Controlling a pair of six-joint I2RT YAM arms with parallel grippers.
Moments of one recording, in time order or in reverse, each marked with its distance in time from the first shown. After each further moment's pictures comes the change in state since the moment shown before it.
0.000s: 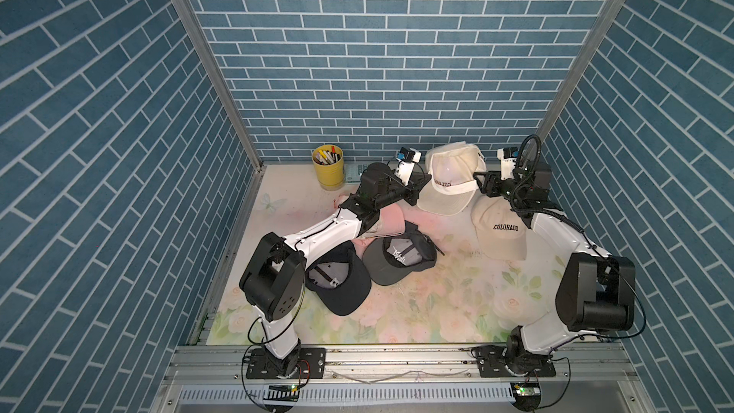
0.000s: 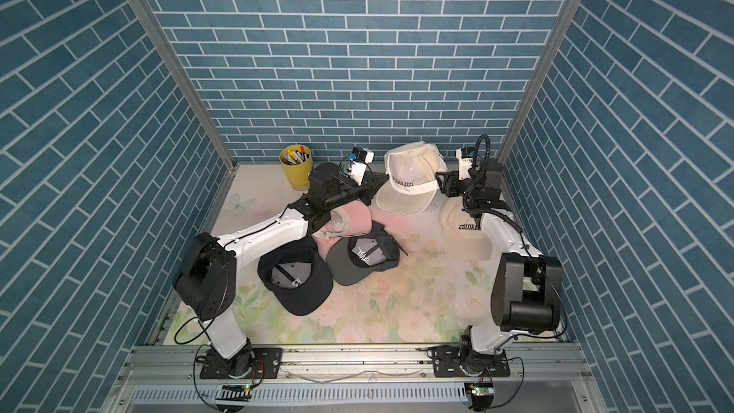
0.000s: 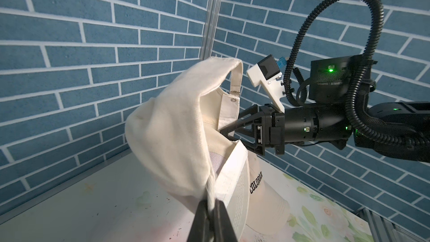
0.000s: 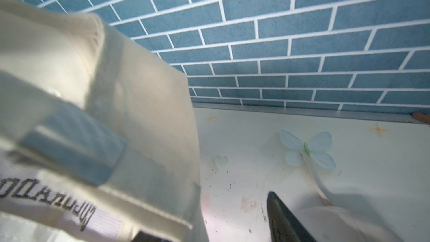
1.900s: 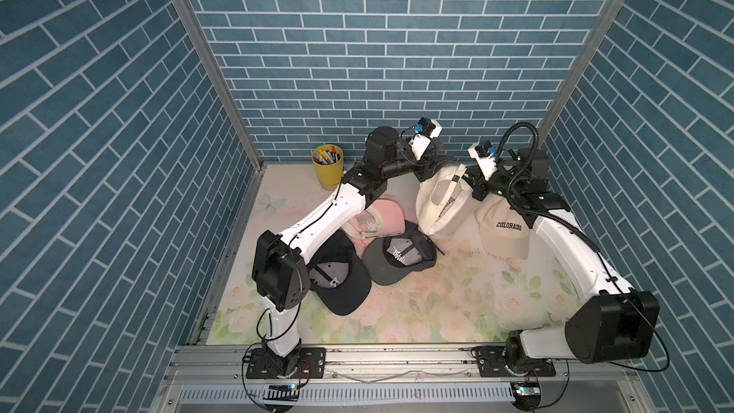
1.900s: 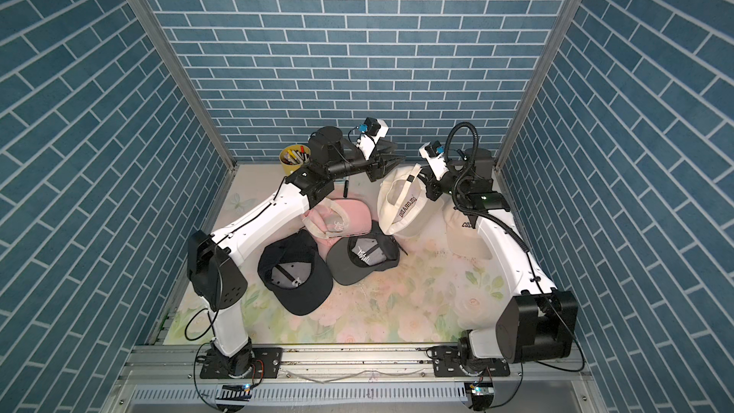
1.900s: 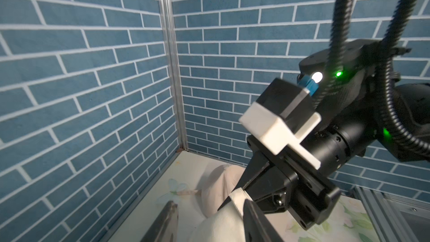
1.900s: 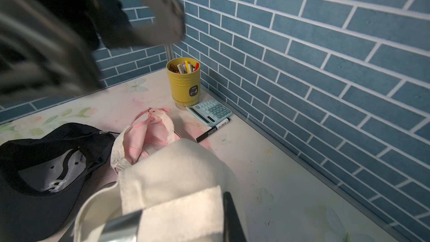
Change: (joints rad) left arm 0.000 0.121 0.475 -0.342 0.183 0.223; right arm 0.190 -0.180 0.146 -0.327 -0.166 -0.418
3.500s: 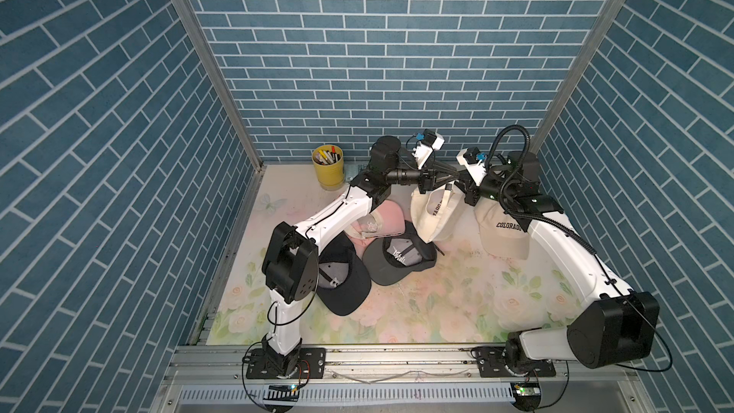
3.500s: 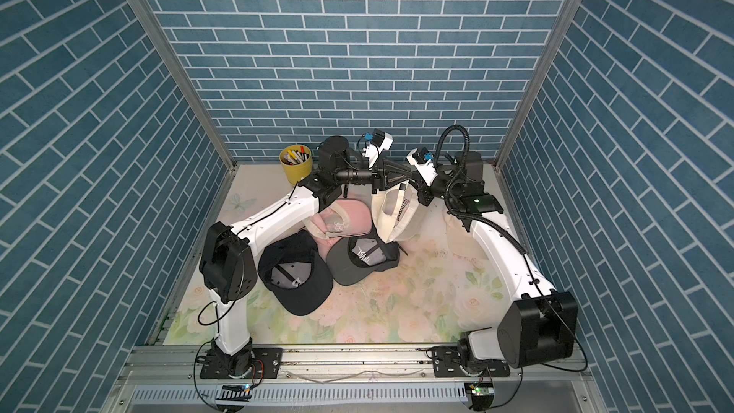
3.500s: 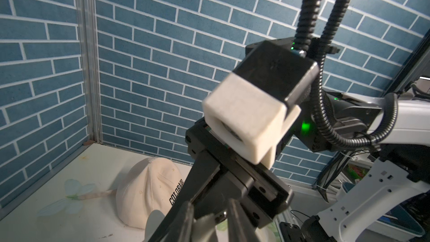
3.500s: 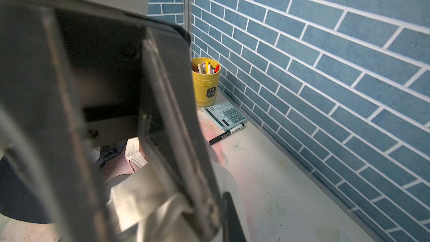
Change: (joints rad) left arm 0.008 0.059 -0.060 0.188 0.357 -0.278; right arm 0.068 -0.004 -0.016 -0.006 -0.004 -0.065
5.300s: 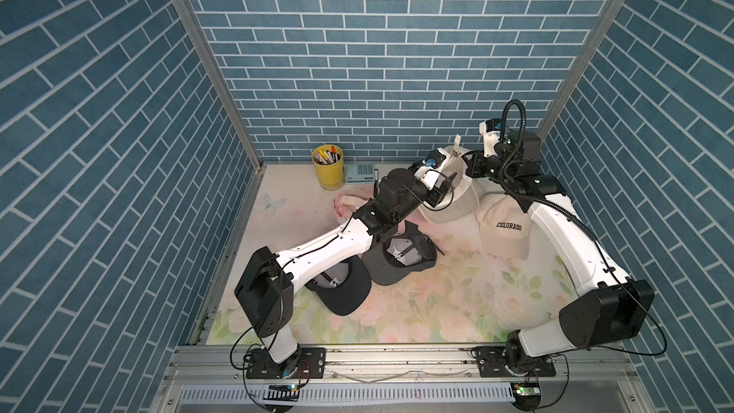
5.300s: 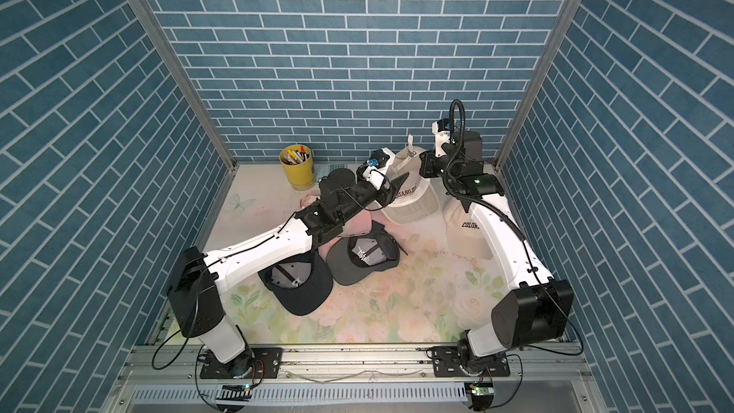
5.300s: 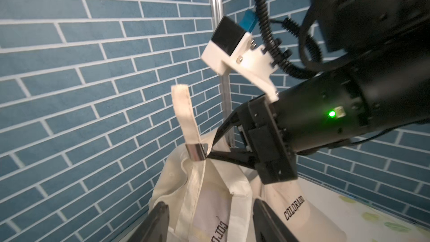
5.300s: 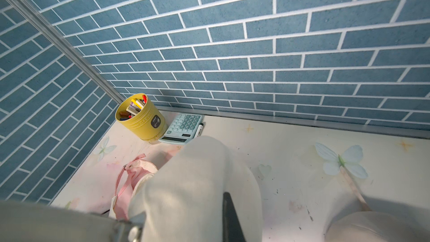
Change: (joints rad) left arm -0.231 -0.251 -0.329 0.094 -1.032 0.391; right arm 0.027 0.100 0.269 -0.183 0.438 0.603
